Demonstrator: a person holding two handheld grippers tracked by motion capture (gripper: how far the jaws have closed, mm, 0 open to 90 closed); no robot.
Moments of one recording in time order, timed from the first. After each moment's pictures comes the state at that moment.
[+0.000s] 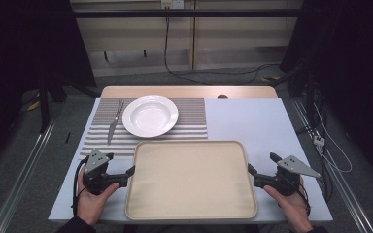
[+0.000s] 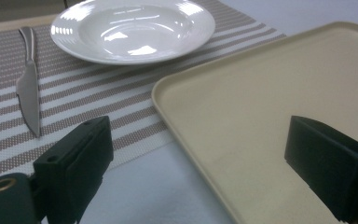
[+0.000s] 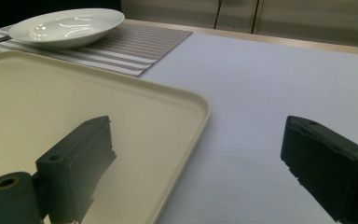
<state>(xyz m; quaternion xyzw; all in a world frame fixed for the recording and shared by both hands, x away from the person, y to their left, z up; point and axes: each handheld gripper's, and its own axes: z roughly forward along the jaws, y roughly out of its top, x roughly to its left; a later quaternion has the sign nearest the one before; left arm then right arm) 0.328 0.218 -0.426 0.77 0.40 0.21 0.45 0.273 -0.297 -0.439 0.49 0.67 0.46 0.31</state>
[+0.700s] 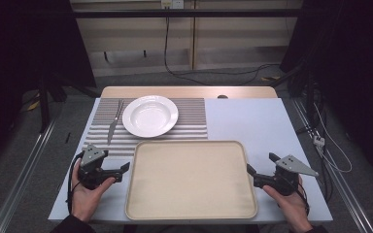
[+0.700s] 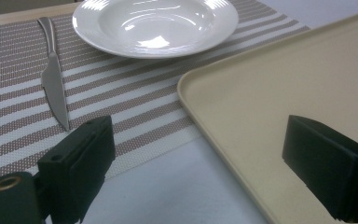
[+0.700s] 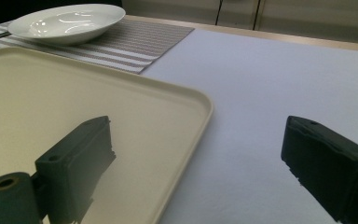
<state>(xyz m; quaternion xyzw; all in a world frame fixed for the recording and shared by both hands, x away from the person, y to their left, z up) 0.341 0.231 -0.421 0.77 0.42 0.21 0.43 0.275 -0.295 -0.440 0.49 0.68 0.46 0.30</state>
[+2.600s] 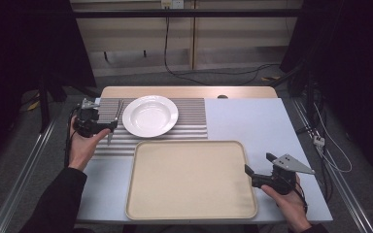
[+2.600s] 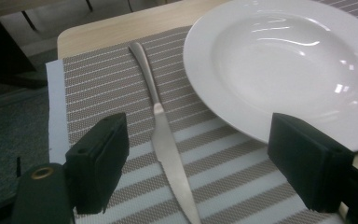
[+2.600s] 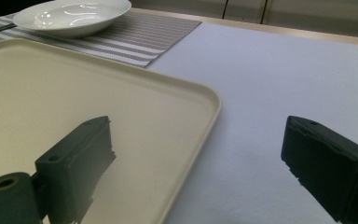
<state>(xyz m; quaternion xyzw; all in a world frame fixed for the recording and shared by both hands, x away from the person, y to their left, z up) 0.480 0.257 -0.389 0.78 0.47 0.23 0.35 0.280 -0.292 -0.443 0.48 0.69 0.45 0.29</state>
